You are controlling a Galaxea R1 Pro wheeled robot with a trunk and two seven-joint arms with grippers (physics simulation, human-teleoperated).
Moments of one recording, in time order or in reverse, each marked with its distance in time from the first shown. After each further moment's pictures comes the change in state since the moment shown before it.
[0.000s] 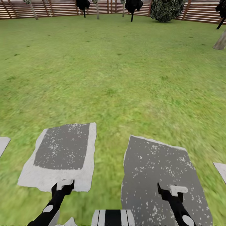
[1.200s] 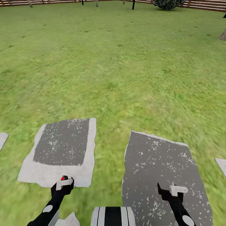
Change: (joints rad) left arm 0.000 0.004 0.000 0.000 0.002 -0.003 0.002; right arm 0.000 0.000 0.001 0.000 0.000 0.000 0.000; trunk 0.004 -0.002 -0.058
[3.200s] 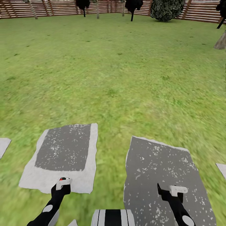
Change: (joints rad) left arm -0.001 -0.001 0.001 -0.002 0.003 0.000 0.003; right arm 0.000 0.000 0.001 0.004 0.000 0.000 0.000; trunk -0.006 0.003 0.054
